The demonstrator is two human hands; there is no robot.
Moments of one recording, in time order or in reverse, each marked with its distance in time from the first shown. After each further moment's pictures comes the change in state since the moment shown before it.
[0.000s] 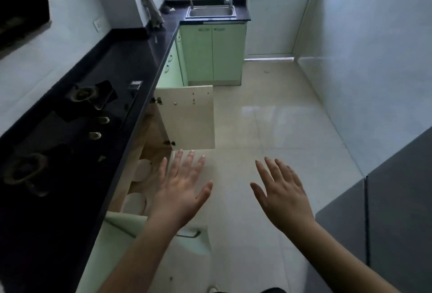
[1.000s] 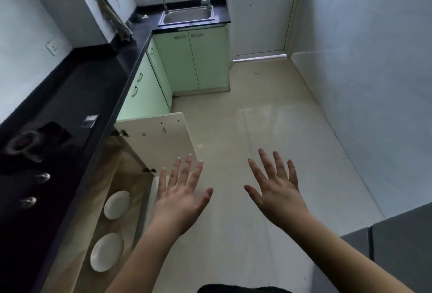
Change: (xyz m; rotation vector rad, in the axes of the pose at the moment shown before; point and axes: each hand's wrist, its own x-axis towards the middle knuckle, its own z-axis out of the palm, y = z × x) left_hand 0.262 0.109 0.008 -0.032 -0.154 -0.026; right_hand 0.234 0.179 -0.003 -0.063 -0.052 -0.039
